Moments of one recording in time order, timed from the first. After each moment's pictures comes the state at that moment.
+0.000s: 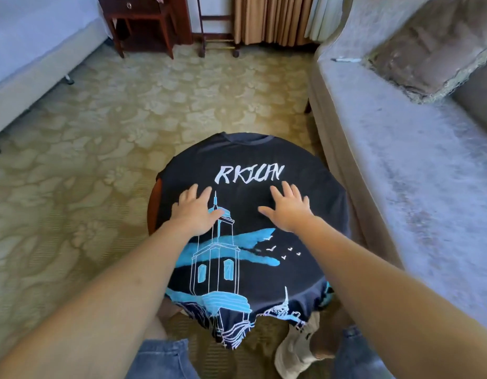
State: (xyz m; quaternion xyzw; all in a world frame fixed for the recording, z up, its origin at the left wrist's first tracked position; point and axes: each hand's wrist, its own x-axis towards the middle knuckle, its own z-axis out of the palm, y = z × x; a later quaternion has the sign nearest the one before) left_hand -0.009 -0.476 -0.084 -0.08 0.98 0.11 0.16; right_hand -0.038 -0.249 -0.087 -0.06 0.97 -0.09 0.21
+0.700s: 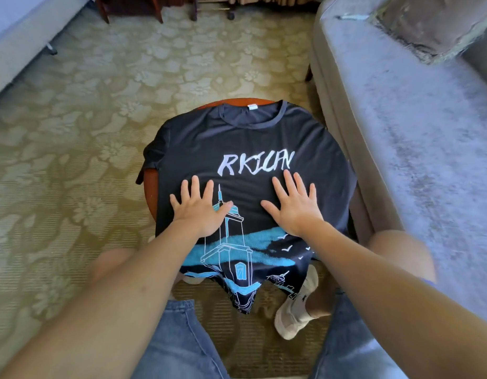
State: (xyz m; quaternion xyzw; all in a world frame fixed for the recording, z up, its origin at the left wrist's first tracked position) left_hand 0.045 -0.461 -0.120 -0.07 0.97 0.05 0.21; right_hand 0.025 -0.233 -0.142 -0.10 0.99 -0.03 0.12
